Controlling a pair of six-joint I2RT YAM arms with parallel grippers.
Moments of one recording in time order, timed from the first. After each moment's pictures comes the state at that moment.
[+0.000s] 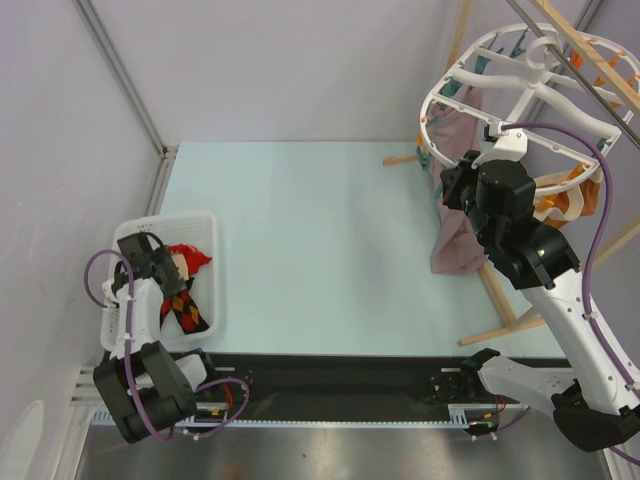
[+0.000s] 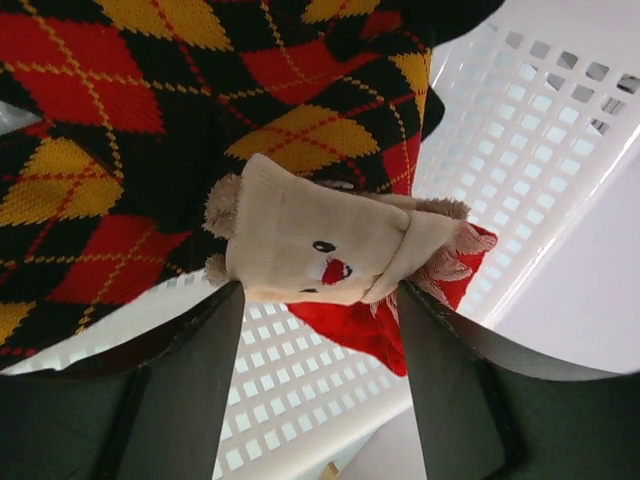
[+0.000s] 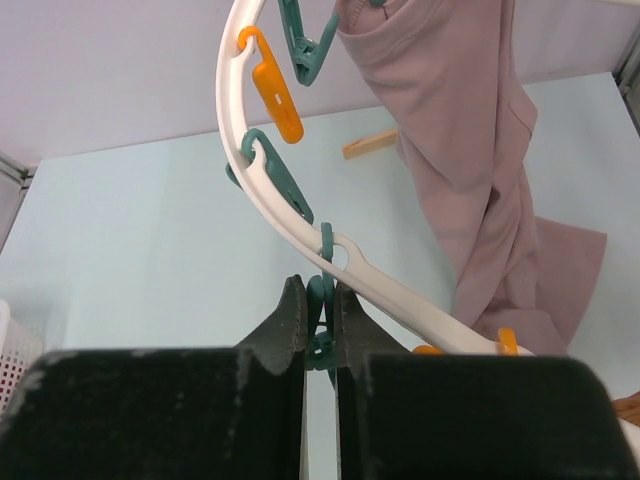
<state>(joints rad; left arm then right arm) 0.44 1.07 0.66 -0.56 -0.11 -1.65 0.53 1.04 1.43 -0.62 0.45 0.33</state>
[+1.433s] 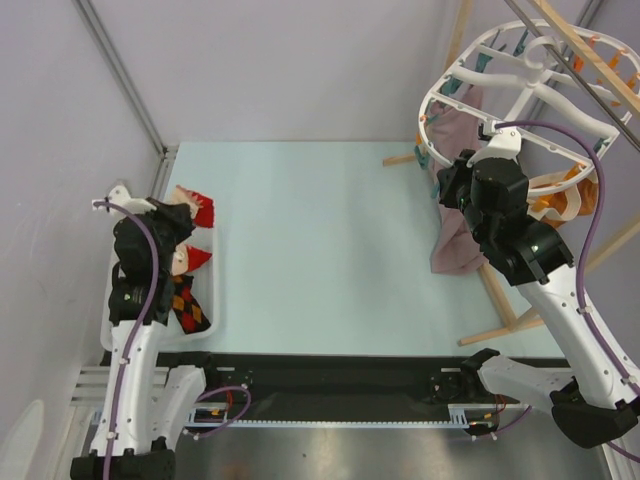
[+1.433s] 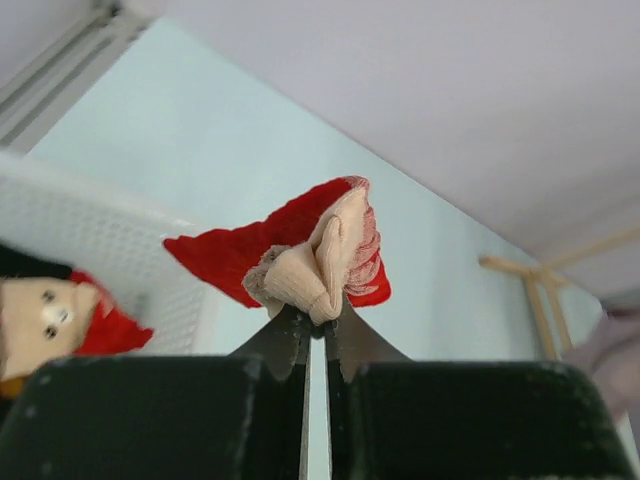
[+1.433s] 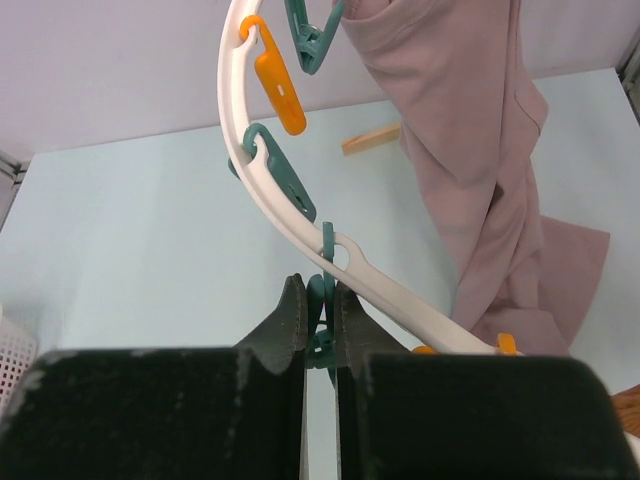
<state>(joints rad) 0.04 0.74 0.86 -0.33 -0.14 -0.61 0.53 1.06 1.42 -0.61 0.45 0.33</state>
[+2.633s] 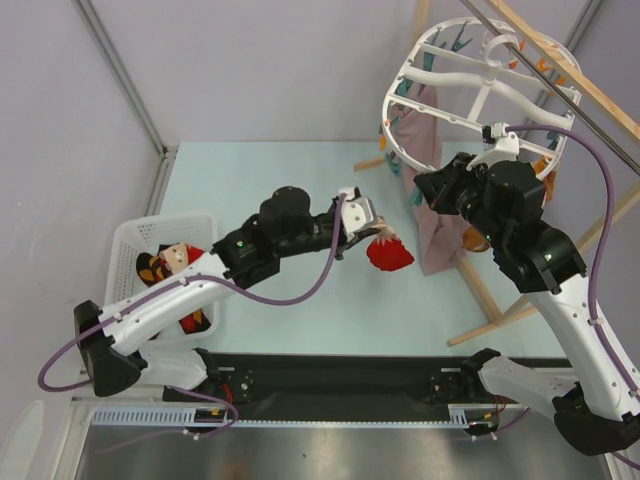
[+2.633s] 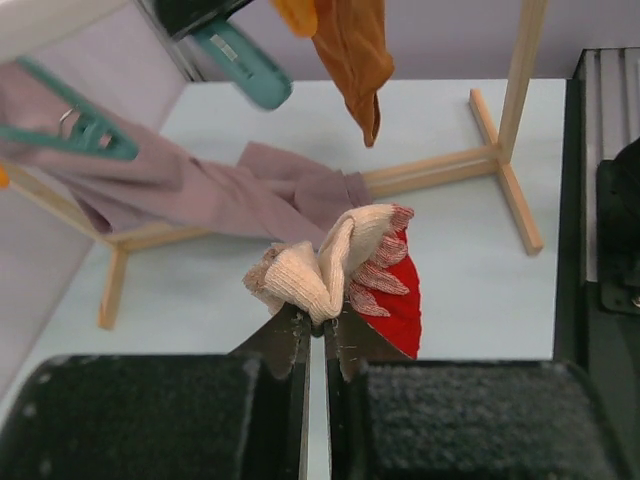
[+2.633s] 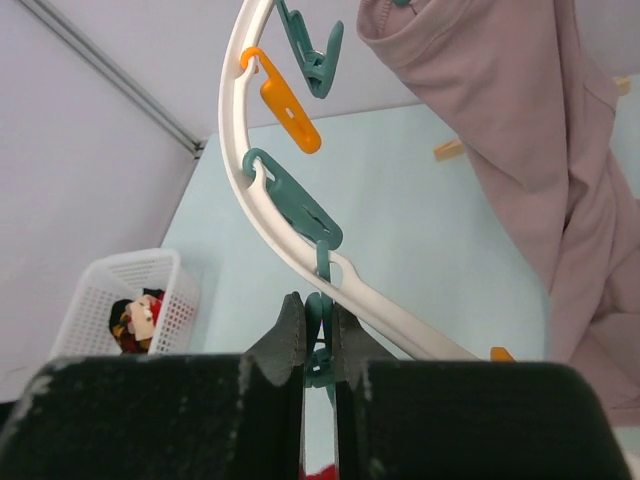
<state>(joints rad) -0.93 1.29 1.30 -0.19 0.31 0.30 0.52 1.02 1.43 -0.61 0.14 0.47</state>
